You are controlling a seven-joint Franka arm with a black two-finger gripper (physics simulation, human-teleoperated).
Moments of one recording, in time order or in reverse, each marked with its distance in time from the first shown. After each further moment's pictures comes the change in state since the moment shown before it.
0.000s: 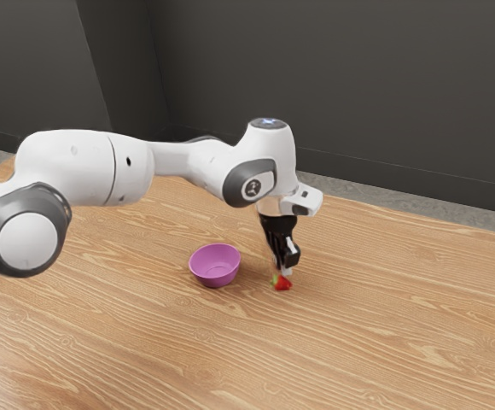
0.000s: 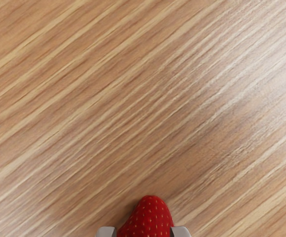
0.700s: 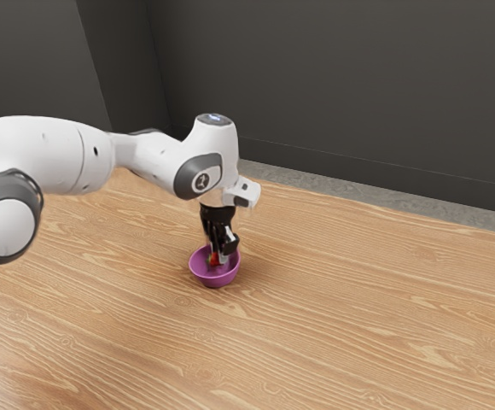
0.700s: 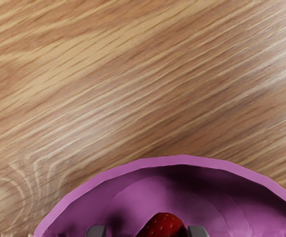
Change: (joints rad) arm 0.054 -0.129 0.185 -0.178 -0.004 0.039 0.020
